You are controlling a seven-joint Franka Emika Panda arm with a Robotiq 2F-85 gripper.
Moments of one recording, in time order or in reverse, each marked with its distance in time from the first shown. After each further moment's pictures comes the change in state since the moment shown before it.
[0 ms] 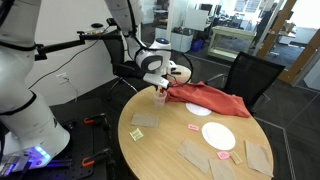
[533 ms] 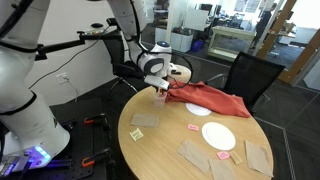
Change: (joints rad) arm 0.009 0.070 -0.004 0.056 -0.067 0.000 0.053
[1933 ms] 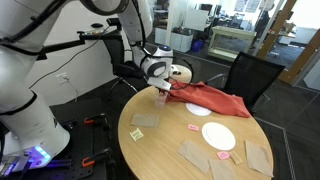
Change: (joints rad) arm 0.019 0.108 -0.001 0.106 -0.034 0.027 0.005
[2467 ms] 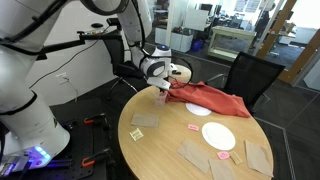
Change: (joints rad) arm 0.015 0.001 -0.006 -0.008 -0.033 0.057 0.039
